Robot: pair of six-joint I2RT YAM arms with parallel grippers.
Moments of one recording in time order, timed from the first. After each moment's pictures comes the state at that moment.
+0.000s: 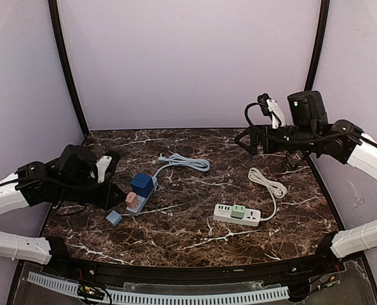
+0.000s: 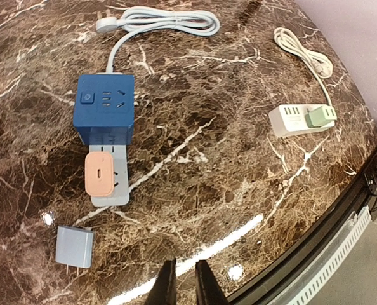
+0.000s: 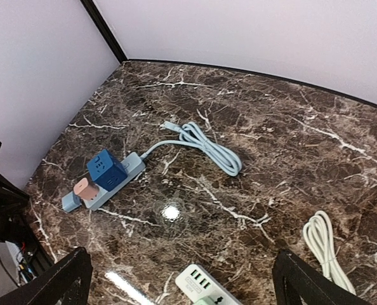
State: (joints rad) left arm -0.90 0.89 0.82 -0.76 -0.10 -0.55; right arm 0.73 1.13 1.19 -0.56 -0.01 0.32
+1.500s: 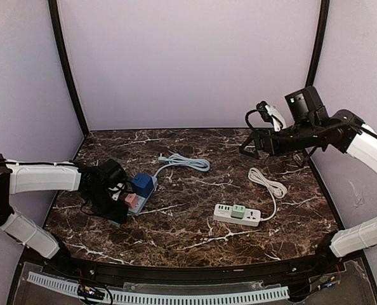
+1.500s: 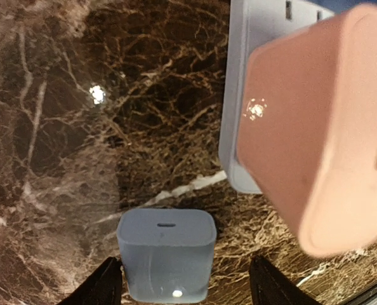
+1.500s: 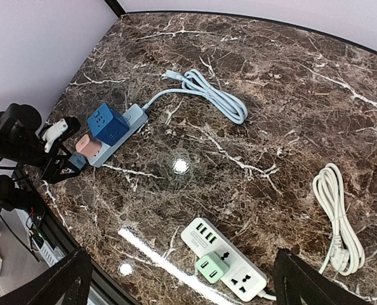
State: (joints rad) left arm -0.62 1.40 0.78 -0.79 -0.01 -0.38; right arm 0.67 1.20 1.31 -0.83 -0.18 0.34
